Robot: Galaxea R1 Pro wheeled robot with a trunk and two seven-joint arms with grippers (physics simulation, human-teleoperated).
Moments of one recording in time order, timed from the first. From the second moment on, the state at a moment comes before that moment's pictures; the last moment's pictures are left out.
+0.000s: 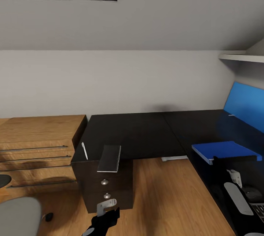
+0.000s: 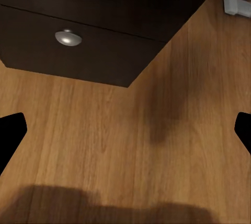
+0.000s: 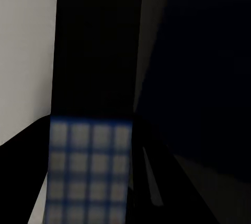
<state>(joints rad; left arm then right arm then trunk) -0.12 -0.11 -0.29 -1.03 0.45 0.23 0.32 -0.42 -0.20 -0.24 -0.96 -1.37 -0.09 -0.11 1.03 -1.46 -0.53</state>
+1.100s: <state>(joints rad) -0.12 -0.12 -0.29 -1.04 0.45 0.23 0.33 -0.42 -0.19 -0.25 -0.96 -1.43 -0.09 -0.10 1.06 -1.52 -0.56</state>
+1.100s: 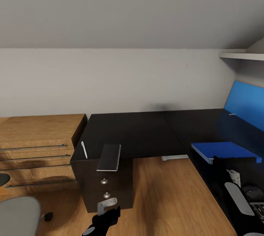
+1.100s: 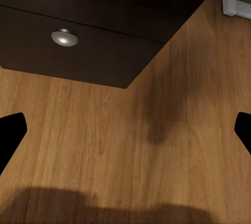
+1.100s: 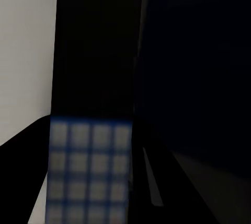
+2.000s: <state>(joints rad) -0.12 -0.12 -0.29 -1.04 0.45 0.23 0.33 -0.42 -0.19 -0.25 -0.98 -1.43 -0.08 -0.10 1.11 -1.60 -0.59</state>
